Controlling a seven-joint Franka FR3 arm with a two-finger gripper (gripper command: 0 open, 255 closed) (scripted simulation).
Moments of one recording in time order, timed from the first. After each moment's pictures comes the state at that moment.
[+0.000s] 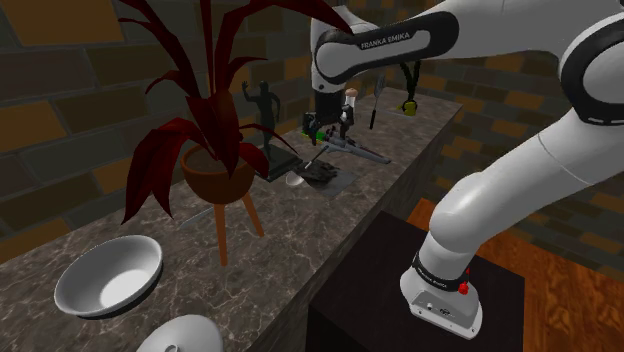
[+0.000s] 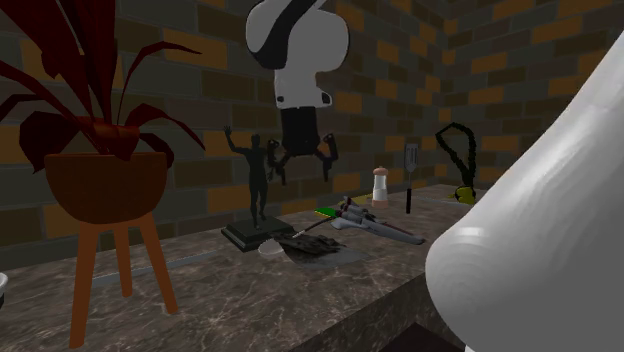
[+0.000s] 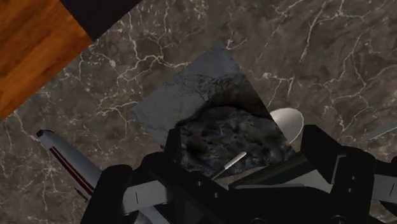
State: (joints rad) arm -0.14 -0.45 0.10 -2.32 -0.05 1.84 0.56
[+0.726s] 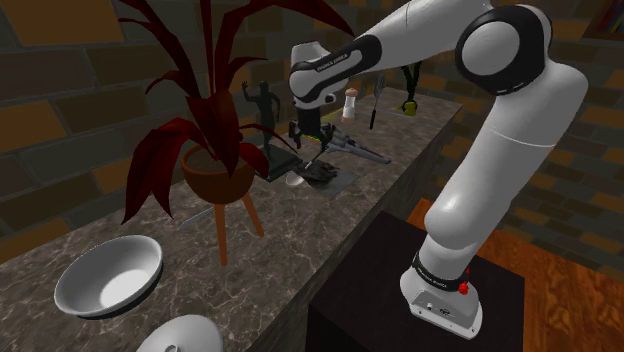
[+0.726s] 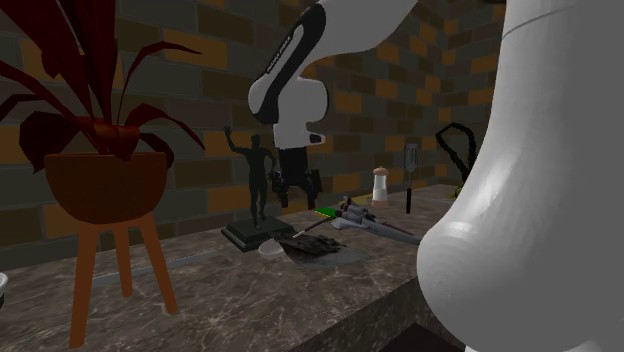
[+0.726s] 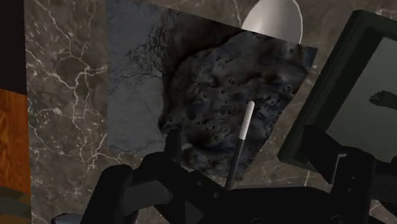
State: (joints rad) arm -0.27 -0.04 0.13 -2.13 -0.06 2.01 1.18
